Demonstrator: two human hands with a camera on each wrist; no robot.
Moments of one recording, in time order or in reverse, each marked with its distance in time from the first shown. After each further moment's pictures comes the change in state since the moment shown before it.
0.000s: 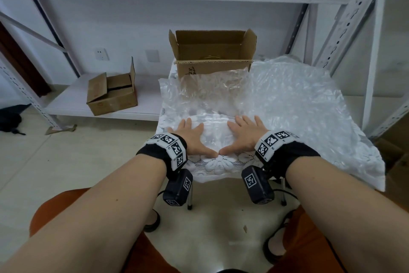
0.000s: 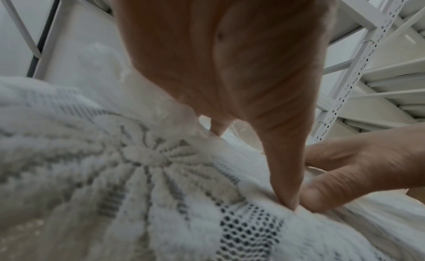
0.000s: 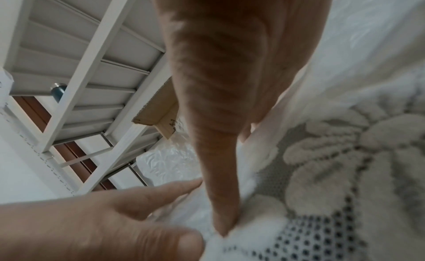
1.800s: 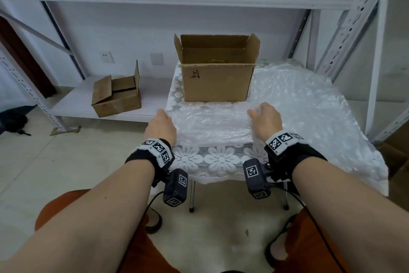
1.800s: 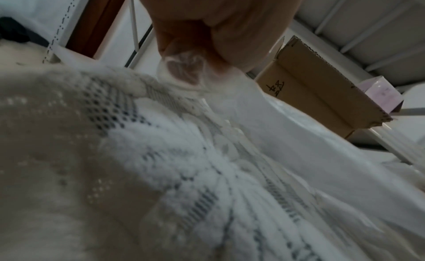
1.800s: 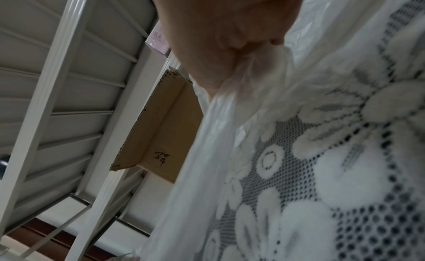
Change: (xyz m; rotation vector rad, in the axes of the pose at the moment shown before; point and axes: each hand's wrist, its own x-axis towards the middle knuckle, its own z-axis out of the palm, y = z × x) left_hand -0.003 -0.045 0.000 -0.630 0.664 -0.388; right_hand -0.008 0.015 -0.017 0.936 0.638 0.328
